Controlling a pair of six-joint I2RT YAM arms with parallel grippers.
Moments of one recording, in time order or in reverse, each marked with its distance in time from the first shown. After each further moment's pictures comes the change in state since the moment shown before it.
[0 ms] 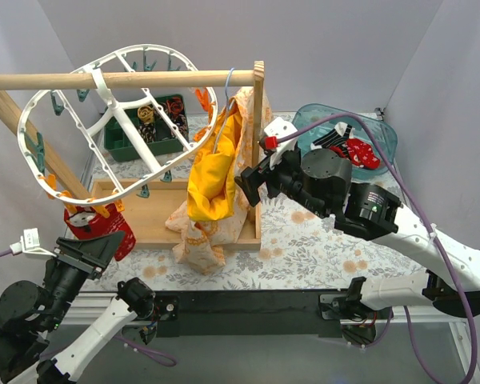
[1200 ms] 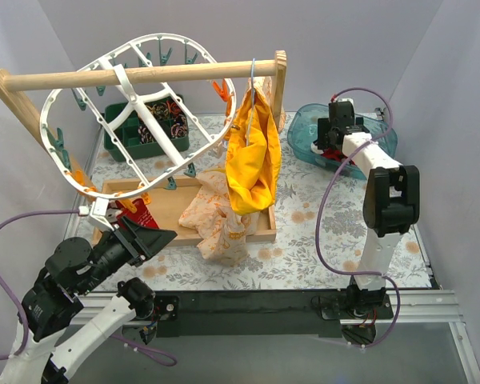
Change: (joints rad) left arm 0.000 0.178 -0.152 0.146 0.375 0.024; right arm -1.034 0.759 -0.006 0.176 0.019 0.058
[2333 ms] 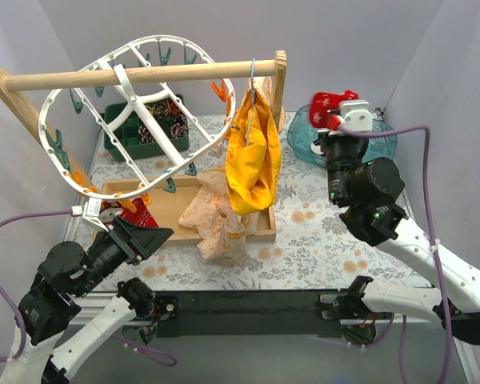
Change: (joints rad) left arm 0.000 -0.023 0.010 0.040 -0.032 0.044; right arm 0.875 -0.910 -0.302 0.664 0.456 -0.633
